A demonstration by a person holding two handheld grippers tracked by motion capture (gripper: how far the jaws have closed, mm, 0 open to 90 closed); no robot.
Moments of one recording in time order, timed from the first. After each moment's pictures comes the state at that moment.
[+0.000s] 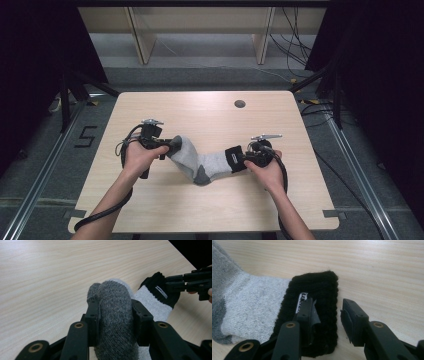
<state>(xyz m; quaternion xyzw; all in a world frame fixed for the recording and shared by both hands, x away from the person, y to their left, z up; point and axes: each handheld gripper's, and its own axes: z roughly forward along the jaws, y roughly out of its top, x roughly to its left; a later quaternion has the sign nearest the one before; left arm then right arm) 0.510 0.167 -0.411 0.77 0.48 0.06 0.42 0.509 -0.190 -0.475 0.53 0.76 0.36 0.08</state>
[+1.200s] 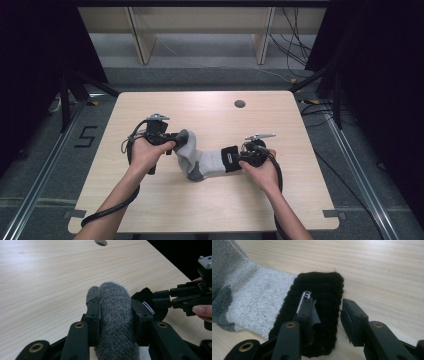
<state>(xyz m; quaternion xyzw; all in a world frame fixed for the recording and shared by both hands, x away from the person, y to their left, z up) 0.511 0.148 -0.395 0.76 0.47 0.08 0.45 0.511 -0.174 -0.476 0.52 0.77 0.36 0.09</state>
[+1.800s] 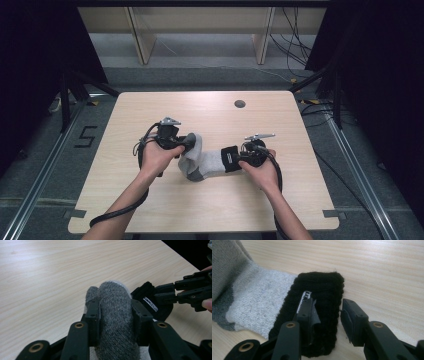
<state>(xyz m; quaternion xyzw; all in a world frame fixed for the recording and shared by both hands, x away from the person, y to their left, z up) 0.509 0.121 -0.405 0.78 0.45 0.10 0.42 0.511 -0.173 -0.476 0.52 0.77 0.36 0.09</state>
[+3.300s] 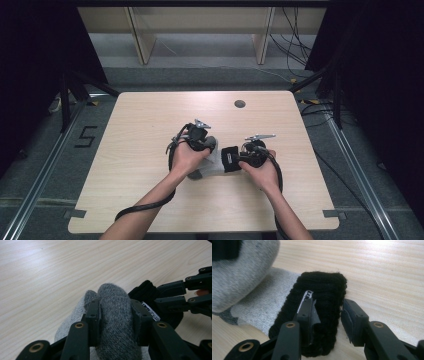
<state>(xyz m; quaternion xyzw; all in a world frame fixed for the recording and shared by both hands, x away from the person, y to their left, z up) 0.521 0.045 -0.426 0.81 0.43 0.14 0.36 0.510 -0.174 -0.477 0.52 0.77 0.36 0.08</state>
